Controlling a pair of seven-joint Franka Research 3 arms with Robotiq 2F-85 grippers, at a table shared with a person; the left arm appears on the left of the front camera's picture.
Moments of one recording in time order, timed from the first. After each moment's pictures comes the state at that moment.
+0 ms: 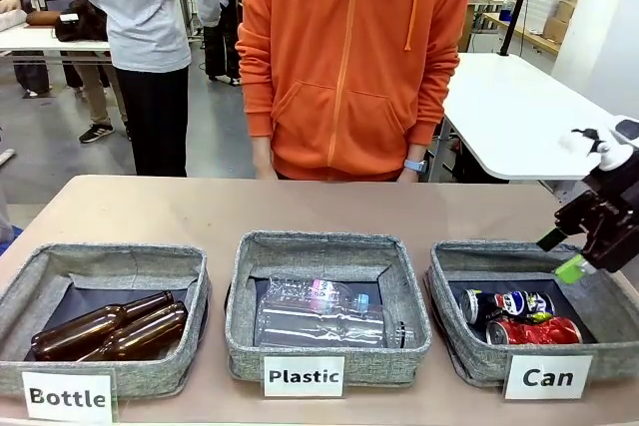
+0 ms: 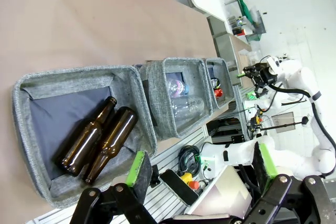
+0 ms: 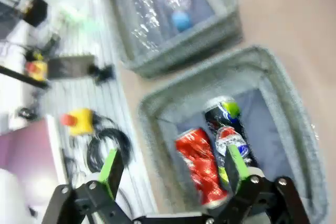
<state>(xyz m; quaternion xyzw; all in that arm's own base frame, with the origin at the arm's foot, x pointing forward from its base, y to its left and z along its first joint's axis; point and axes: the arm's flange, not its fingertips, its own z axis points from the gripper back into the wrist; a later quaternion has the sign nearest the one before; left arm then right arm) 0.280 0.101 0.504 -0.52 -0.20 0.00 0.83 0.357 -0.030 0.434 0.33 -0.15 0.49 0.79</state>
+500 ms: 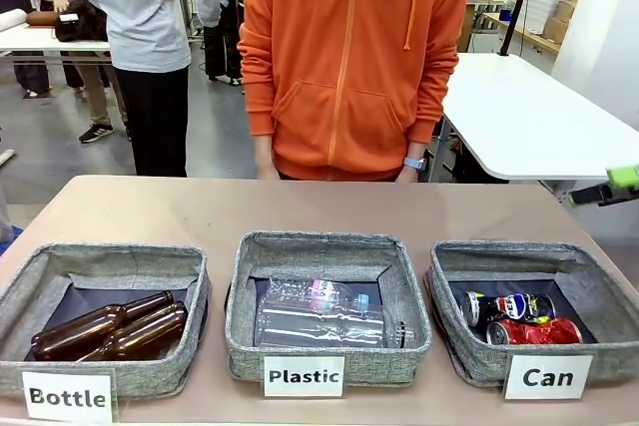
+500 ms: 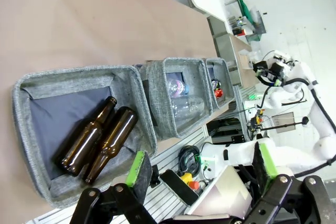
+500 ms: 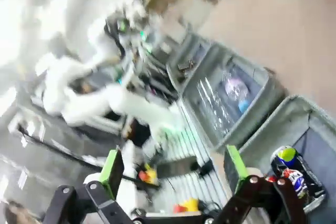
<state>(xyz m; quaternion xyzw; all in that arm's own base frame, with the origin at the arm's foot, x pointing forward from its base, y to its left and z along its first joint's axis) 0.280 0.102 0.504 -0.52 -0.20 0.00 0.83 0.369 -0.094 0.448 0.61 -0.18 0.22 0.74</state>
